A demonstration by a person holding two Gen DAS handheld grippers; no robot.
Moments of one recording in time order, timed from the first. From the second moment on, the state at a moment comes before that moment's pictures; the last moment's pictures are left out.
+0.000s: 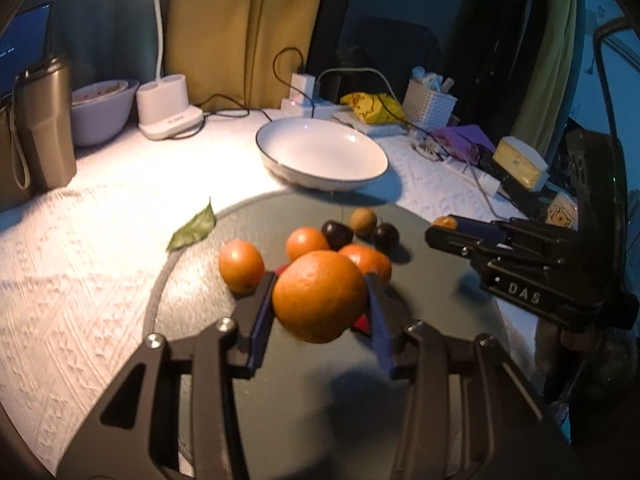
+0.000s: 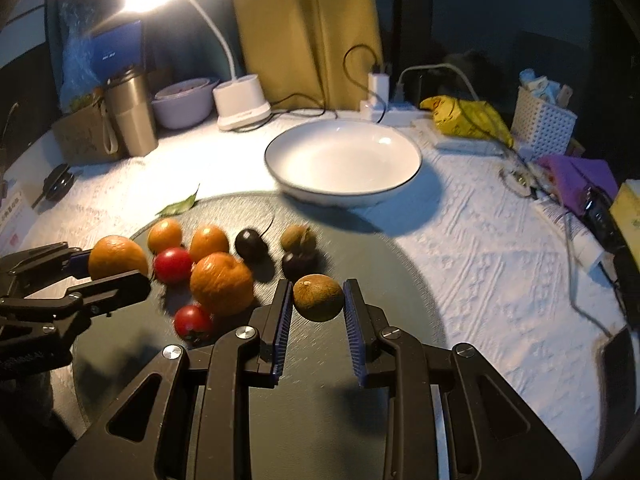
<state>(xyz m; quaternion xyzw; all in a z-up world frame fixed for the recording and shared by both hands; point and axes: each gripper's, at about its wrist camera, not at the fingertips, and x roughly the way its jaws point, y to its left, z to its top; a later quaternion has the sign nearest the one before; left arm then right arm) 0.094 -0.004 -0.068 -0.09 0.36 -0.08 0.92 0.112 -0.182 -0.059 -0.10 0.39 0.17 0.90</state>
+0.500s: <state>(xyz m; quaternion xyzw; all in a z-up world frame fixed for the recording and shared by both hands) 0.138 0.008 -0.041 -0.09 0.33 -0.08 0.94 0.151 -0.201 -0.036 -0.10 0.36 0.15 0.92</state>
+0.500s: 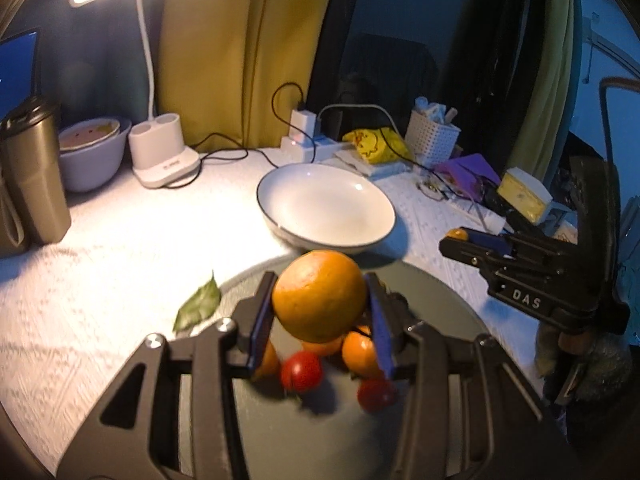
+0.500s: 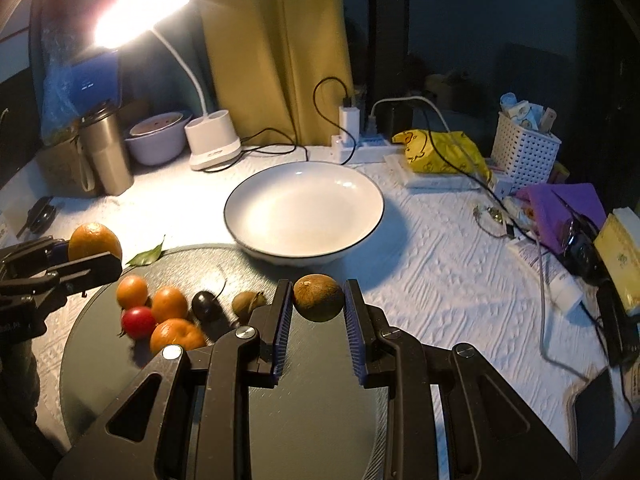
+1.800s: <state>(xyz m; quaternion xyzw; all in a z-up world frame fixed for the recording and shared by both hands) 0.285 0.001 -0.061 -0.10 0.37 -0.12 0.92 0.273 -0.184 -0.054 -0.10 0.34 0.17 0.92</state>
